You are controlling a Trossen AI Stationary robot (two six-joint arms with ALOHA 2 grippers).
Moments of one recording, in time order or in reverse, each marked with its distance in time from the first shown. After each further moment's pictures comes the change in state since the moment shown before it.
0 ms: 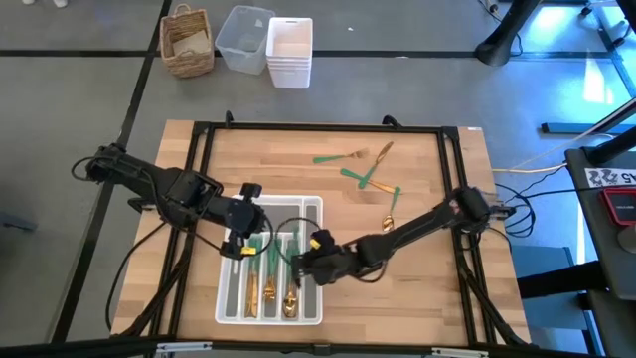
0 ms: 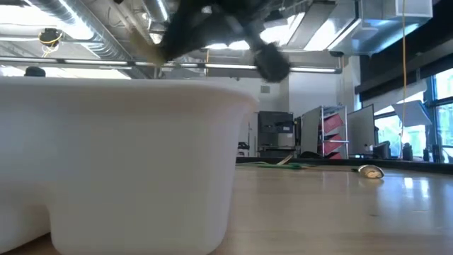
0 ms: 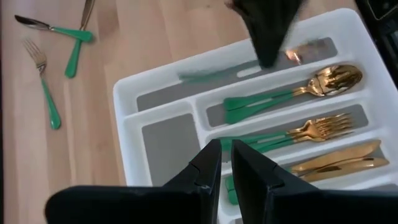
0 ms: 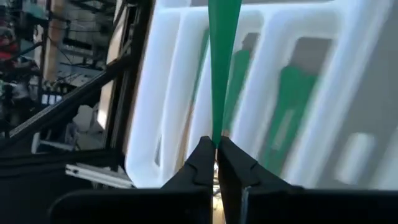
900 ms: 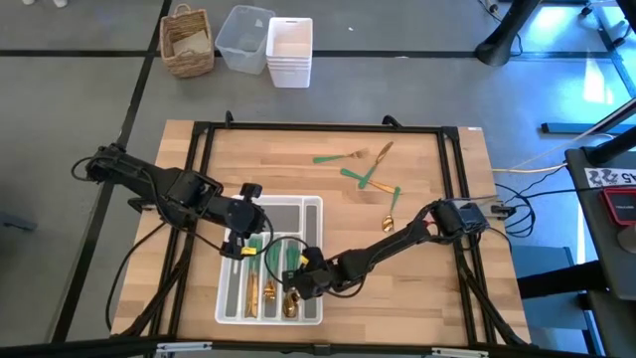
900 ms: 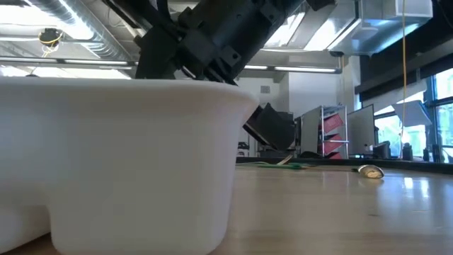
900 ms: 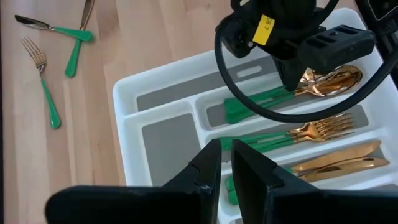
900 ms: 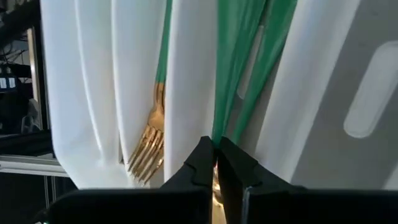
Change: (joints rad) left arm 0.003 0.000 0.000 0.001 -0.001 -0.001; right arm 0.016 0.234 0.144 -0.056 -0.150 0.132
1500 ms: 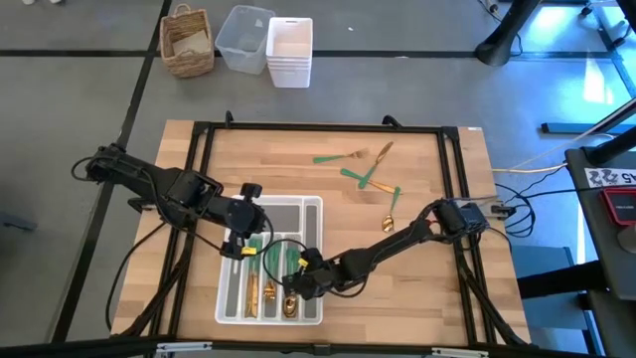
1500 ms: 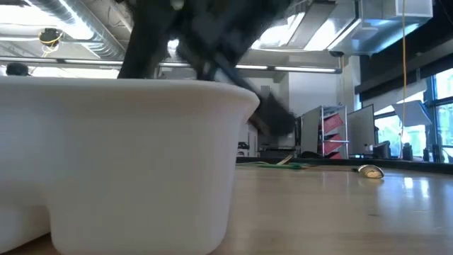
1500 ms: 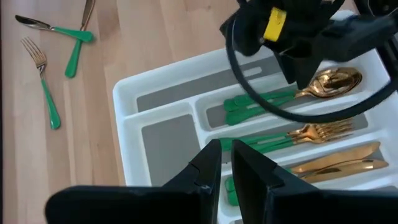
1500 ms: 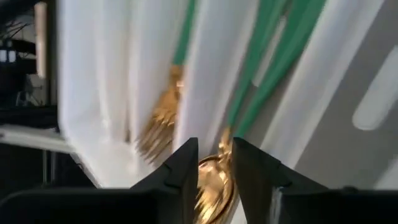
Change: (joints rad) left arm 0.002 0.000 0.000 0.004 0.000 -0.004; right arm 0.001 -0.031 -0.006 0.014 -0.030 -0.093
